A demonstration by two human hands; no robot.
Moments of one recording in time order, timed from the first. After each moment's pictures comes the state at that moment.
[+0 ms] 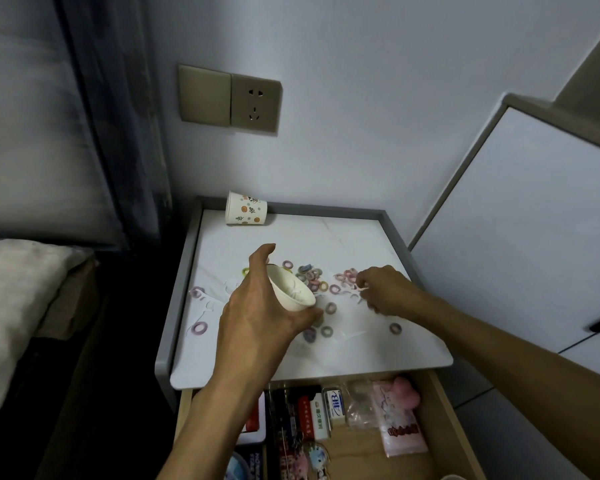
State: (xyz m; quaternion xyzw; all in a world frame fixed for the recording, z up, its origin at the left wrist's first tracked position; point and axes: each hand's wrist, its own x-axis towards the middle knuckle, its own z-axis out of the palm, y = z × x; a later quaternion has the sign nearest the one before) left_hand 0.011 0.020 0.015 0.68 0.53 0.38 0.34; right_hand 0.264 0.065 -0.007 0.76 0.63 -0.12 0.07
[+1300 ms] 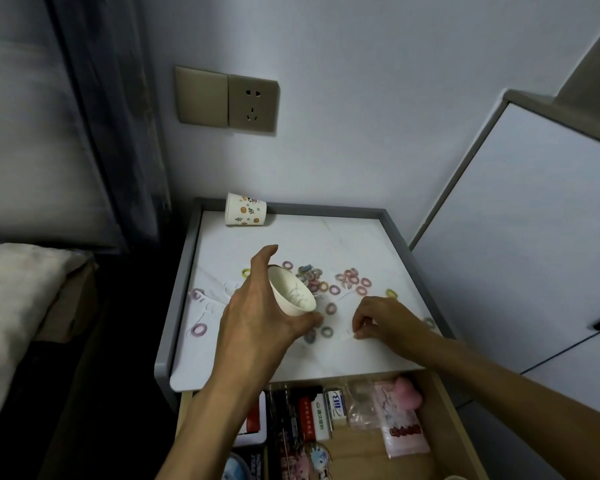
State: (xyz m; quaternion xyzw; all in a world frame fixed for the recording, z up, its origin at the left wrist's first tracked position) left_hand 0.011 0.019 0.013 0.70 0.51 0.37 0.34; right_hand 0.275 0.019 -0.041 0.65 0.74 -0.17 -0.04
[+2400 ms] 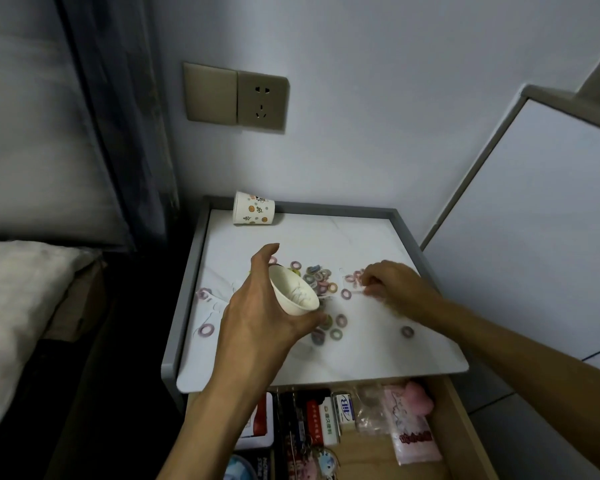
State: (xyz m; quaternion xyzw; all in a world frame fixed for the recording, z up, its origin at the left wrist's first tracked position) left_hand 0.005 0.021 0.018 0.68 0.52 0.38 0.35; right_hand 0.290 0.071 -0.024 0.66 0.75 -0.09 -0.07
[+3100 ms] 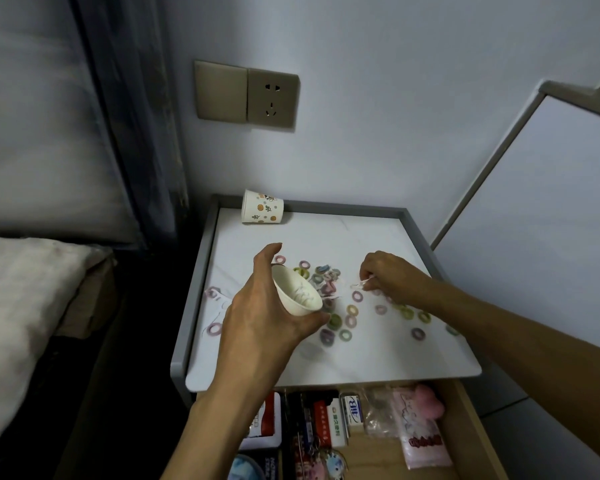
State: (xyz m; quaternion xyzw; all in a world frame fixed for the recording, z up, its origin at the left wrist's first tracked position) left_hand -0.002 0.022 0.018 0.68 0.53 0.37 0.34; right_hand 0.293 0.115 -0.040 0.63 0.77 -0.08 0.03
